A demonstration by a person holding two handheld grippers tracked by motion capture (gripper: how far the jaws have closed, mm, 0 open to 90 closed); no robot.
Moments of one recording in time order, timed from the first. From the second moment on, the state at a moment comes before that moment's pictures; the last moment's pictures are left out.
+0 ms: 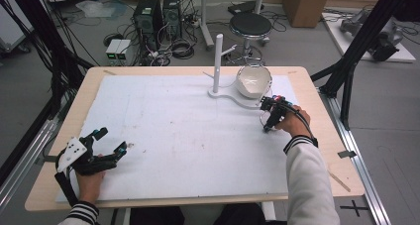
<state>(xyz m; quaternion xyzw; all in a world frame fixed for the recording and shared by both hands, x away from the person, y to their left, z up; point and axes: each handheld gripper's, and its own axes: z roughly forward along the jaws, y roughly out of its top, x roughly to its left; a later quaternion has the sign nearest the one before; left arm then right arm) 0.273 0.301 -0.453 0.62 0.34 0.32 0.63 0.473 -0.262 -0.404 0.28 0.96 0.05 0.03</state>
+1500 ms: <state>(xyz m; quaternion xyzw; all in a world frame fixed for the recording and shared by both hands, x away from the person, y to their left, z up) 0.273 0.301 -0.453 0.62 0.34 0.32 0.62 0.466 -0.256 -0.392 0.28 0.96 0.06 0.05</state>
